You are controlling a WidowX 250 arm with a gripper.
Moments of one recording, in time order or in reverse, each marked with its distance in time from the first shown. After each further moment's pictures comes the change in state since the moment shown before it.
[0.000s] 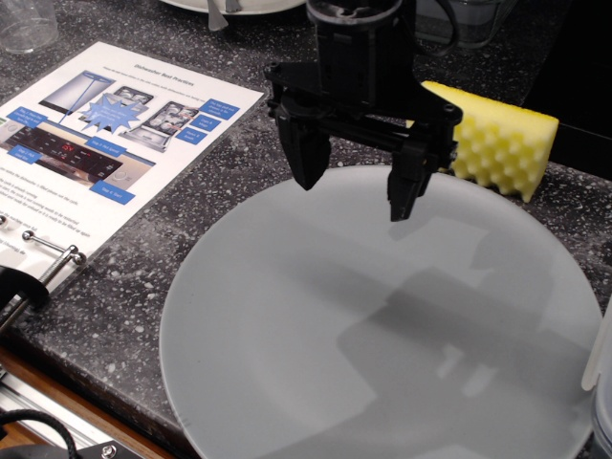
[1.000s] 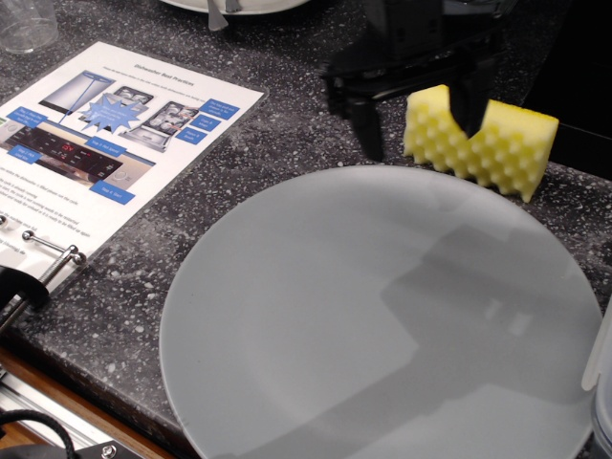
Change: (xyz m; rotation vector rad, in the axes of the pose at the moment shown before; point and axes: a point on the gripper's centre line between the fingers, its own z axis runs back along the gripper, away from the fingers) arm 0.061 -0.011 -0.003 -0.102 -0.115 0.803
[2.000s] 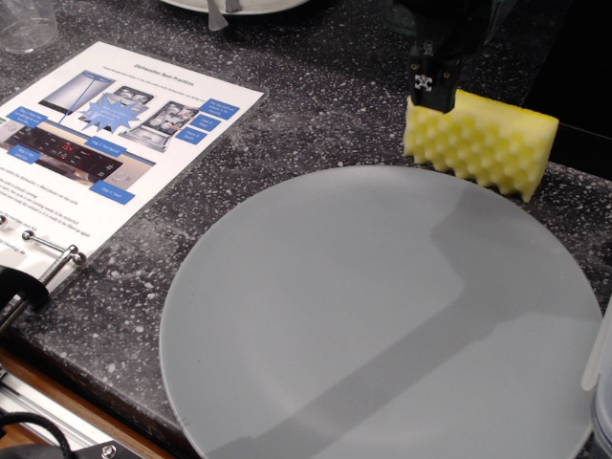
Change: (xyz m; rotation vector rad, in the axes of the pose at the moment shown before) arm 0.048 -0.042 -0.025 0.032 -0.129 0.808
